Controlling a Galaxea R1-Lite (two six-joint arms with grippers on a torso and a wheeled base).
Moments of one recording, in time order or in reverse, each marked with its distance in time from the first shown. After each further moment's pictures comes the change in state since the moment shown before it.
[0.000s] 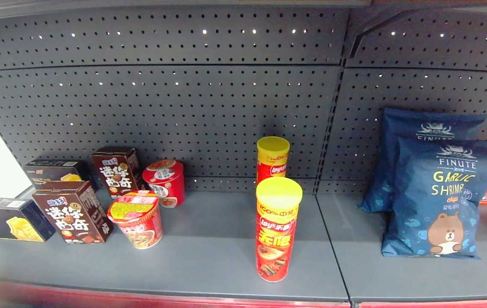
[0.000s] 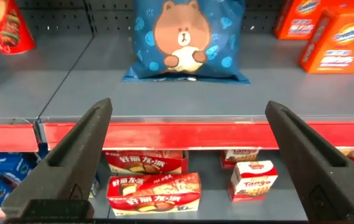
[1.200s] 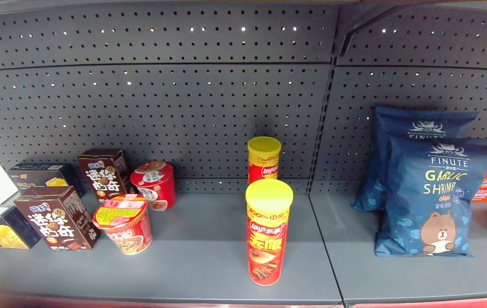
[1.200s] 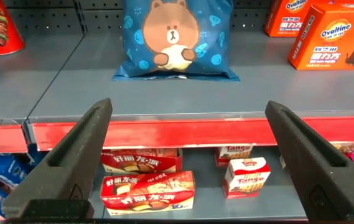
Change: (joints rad) left arm 0.000 0.002 0.000 0.000 0.004 -0.012; right arm 0.000 0.000 0.000 0.000 0.005 -0.002
